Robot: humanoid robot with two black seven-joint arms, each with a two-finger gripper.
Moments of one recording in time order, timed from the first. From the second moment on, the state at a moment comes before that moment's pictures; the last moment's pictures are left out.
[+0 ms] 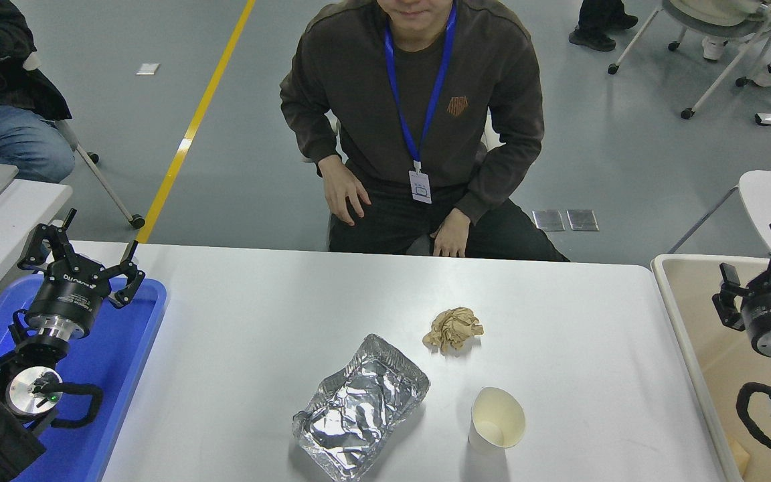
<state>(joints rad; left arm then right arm) -0.55 0.46 -0.59 -0.39 -0.23 -0.70 -0.59 0.37 -0.58 0.87 0.82 -0.17 -0.07 0.56</state>
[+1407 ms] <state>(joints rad) -0.55 0.46 -0.59 -0.39 -0.23 -0.70 -0.59 0.38 -0.58 0.87 0.82 -0.17 -0.07 0.56</state>
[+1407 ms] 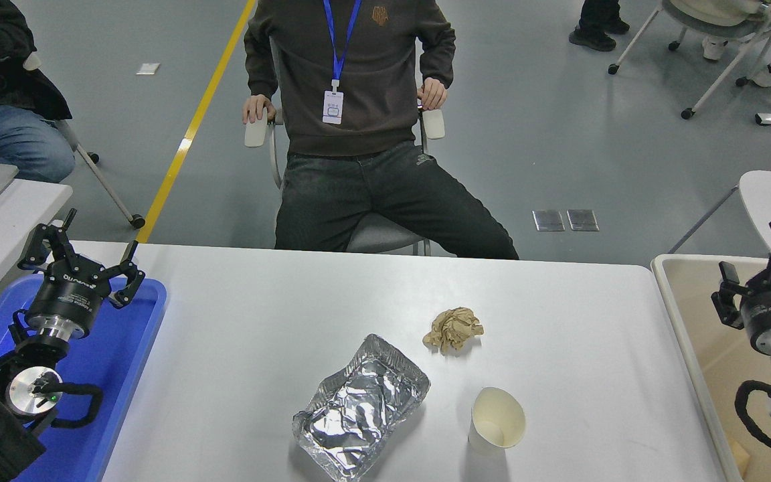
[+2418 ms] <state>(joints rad) -0.55 0.46 -0.59 -0.39 -0.23 -0.70 -0.59 0.85 -0.90 0.11 0.82 -0.35 0.07 0.55</state>
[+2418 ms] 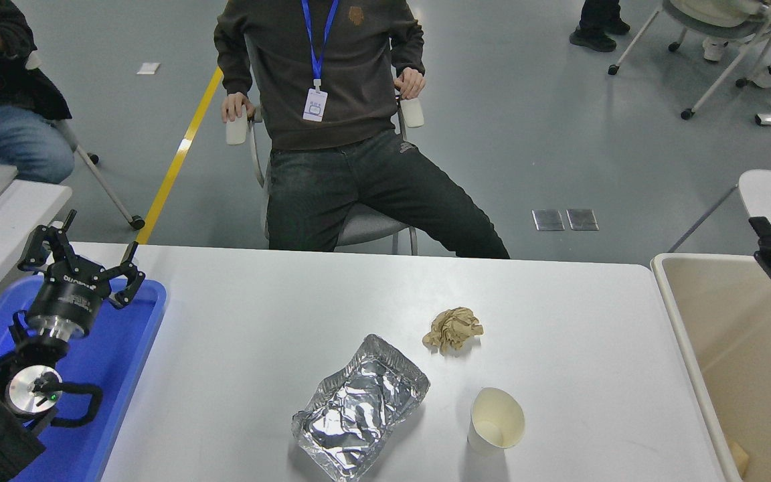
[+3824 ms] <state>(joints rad) -0.55 0.46 -0.59 -0.39 -0.23 -0.70 -0.59 1.62 -0.38 -0.54 1.15 -1.43 0.54 0.54</state>
